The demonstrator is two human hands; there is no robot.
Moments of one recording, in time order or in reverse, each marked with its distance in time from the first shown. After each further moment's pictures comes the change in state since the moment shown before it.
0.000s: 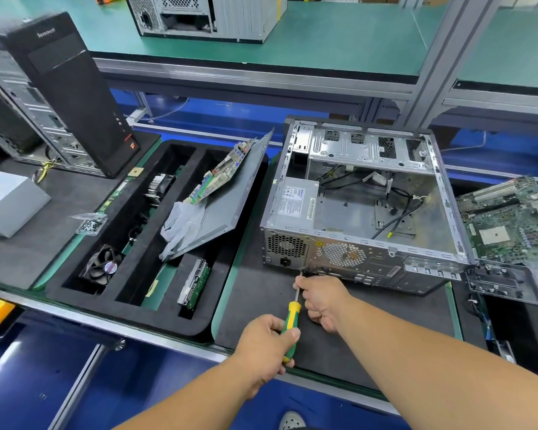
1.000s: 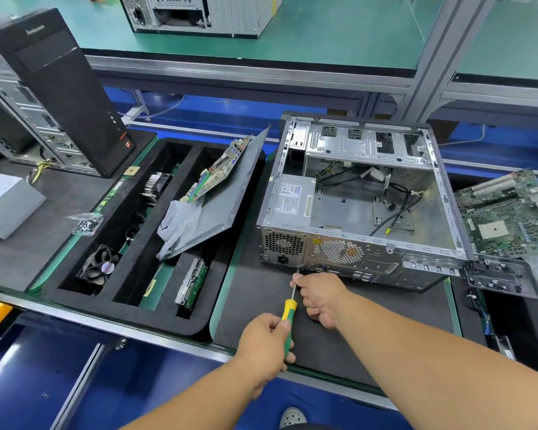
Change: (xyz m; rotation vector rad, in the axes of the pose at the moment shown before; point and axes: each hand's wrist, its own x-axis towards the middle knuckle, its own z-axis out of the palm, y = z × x) left_hand 0.004 -0.006 0.008 -0.047 0.055 -0.002; right_hand 0.010 0.006 -0.003 -0.002 0.004 -0.011
